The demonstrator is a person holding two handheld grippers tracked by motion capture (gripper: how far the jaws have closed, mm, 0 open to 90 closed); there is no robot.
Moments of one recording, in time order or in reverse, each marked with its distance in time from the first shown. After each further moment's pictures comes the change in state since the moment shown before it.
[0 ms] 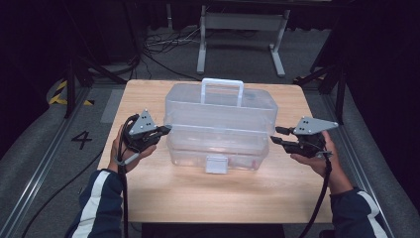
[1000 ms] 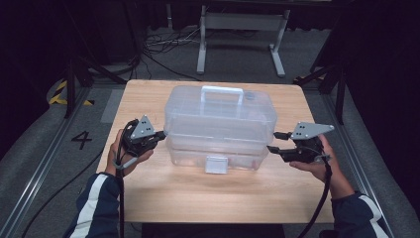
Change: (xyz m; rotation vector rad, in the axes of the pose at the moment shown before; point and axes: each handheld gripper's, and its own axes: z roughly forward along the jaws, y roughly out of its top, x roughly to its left) left arm -0.002 -0.018 0.003 0.101 0.018 0.010; right arm 0.009 -0.006 0.002 0.053 0.085 0.018
